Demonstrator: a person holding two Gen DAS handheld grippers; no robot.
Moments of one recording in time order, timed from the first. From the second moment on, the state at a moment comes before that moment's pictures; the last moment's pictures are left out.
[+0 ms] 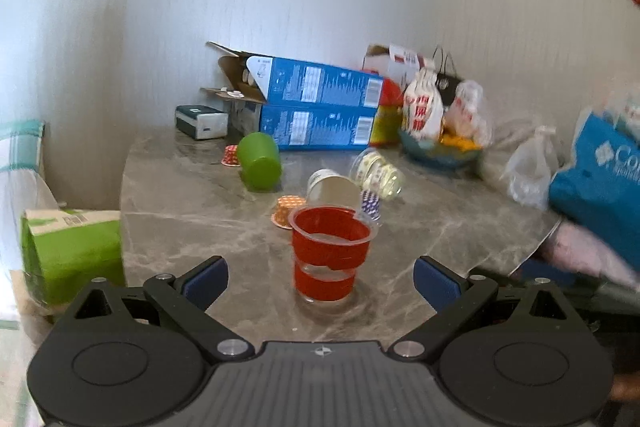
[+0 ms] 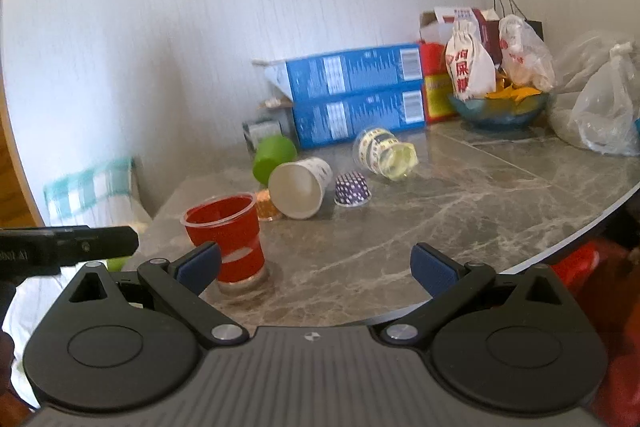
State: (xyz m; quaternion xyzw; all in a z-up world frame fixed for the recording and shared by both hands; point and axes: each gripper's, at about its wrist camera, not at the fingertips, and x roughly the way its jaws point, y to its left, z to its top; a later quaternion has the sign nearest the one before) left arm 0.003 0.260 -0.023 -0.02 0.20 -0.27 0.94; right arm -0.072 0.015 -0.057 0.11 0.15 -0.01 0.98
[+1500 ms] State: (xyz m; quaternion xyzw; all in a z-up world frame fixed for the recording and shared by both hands) left arm 0.026 0.262 -0.037 -0.03 0.24 -0.27 0.93; right arm -0.060 0.013 -0.066 0.09 0.16 0.00 0.98
